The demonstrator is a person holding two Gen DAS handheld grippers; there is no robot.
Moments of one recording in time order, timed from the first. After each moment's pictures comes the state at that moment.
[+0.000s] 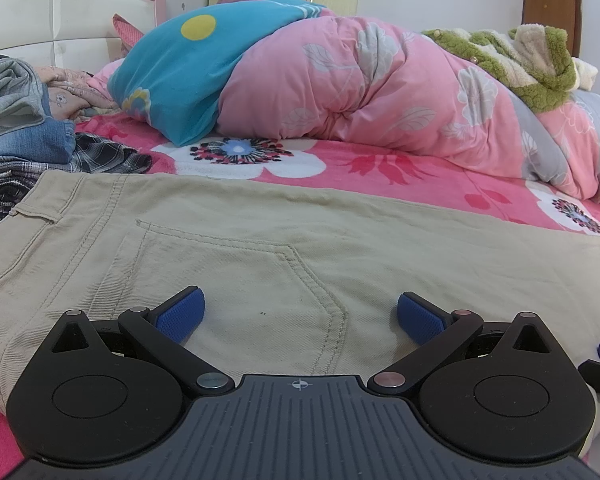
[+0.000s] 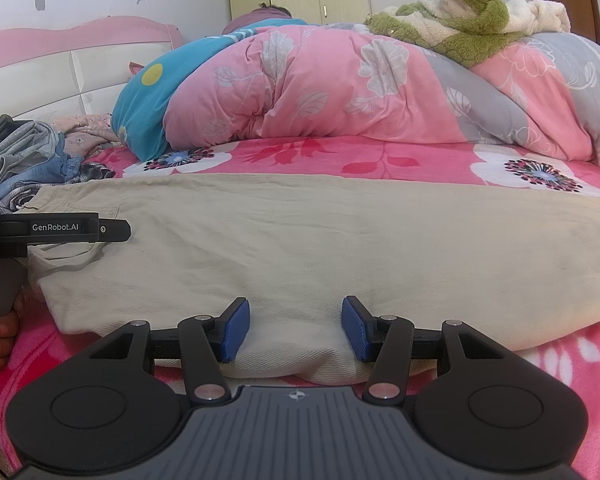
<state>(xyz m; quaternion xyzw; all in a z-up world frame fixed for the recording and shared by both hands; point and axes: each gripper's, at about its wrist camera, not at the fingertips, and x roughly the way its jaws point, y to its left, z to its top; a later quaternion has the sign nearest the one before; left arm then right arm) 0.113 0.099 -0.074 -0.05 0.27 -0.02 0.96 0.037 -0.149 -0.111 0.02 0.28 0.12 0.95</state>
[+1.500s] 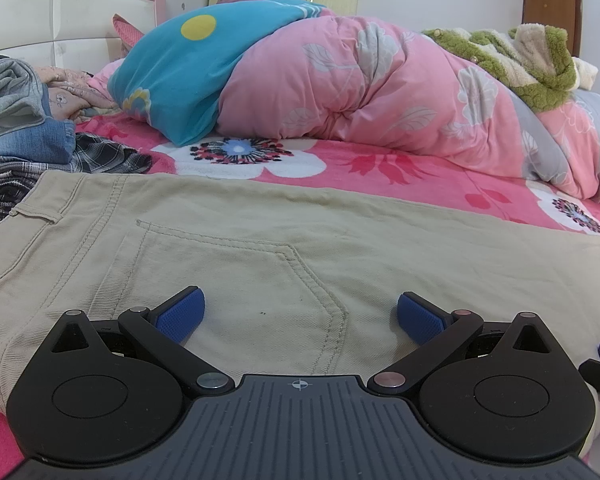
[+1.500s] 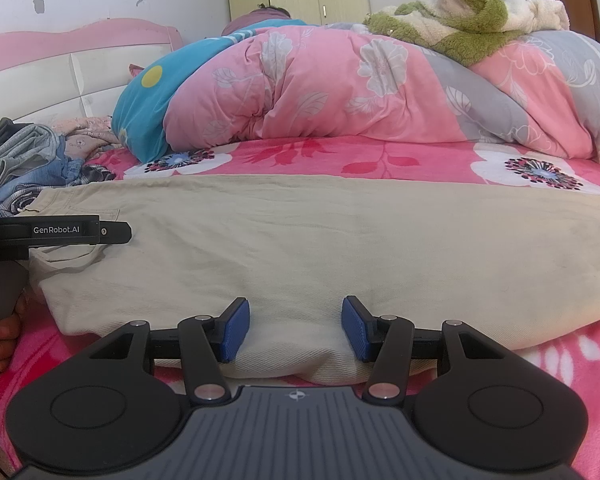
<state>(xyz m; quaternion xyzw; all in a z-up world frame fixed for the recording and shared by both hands) 0.113 0.100 -0.075 -0.05 0.27 -0.02 0.96 0.037 -0.149 -0.111 0.02 0.28 0.12 0.95</state>
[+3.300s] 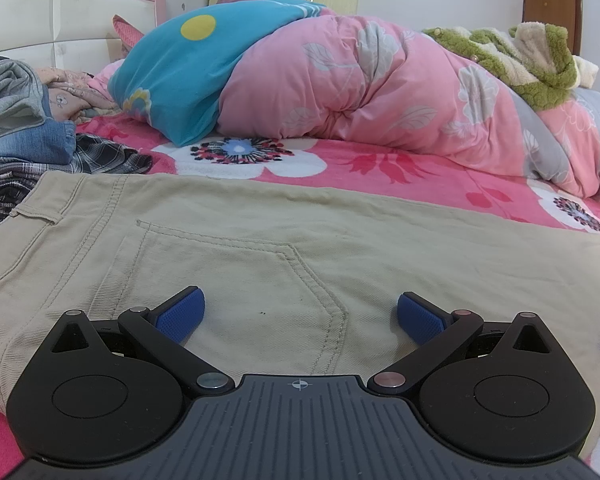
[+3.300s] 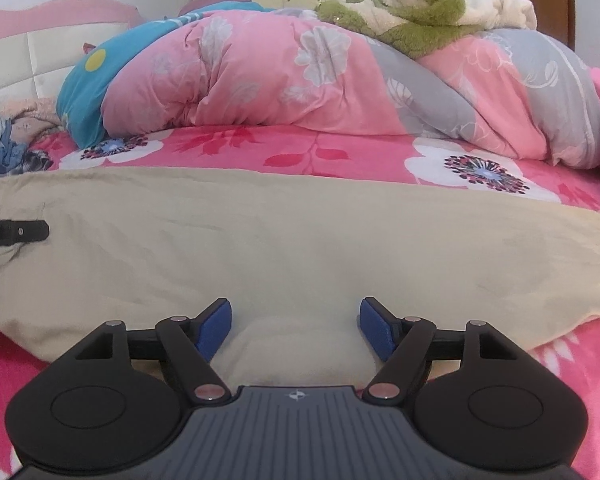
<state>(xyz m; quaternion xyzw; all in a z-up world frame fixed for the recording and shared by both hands) 0.114 0.099 -0.075 -0.04 0.28 -0.02 0.96 0.060 -0.195 -0.106 -0.02 0.30 0.05 0.95</state>
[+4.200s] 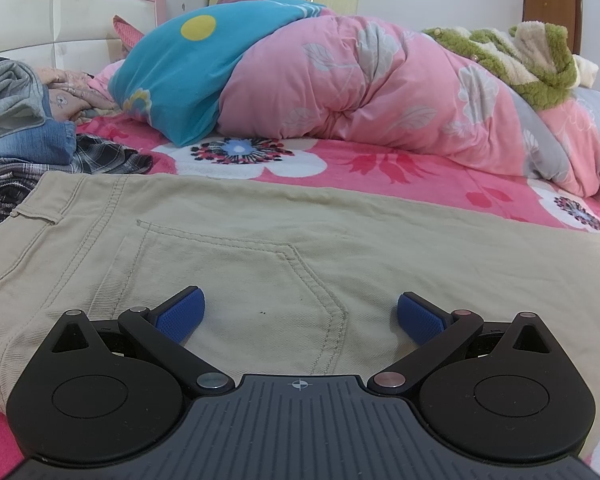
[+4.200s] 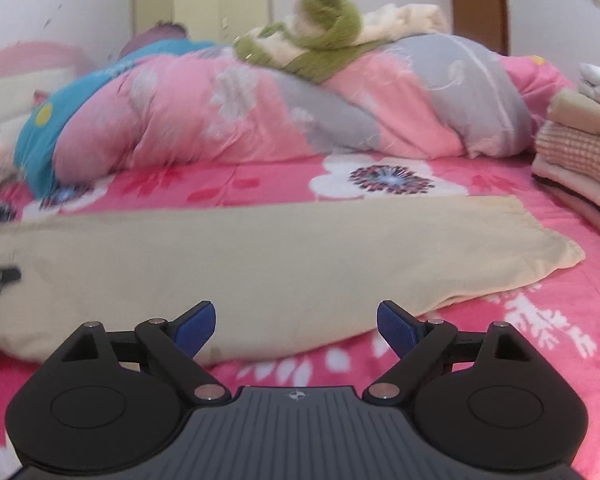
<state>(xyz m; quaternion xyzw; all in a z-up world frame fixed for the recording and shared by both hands) 0.113 0.098 -0.076 -0.04 0.27 -0.02 0.96 0.019 -0.266 -0.069 0.03 0.27 -0.02 0.96</state>
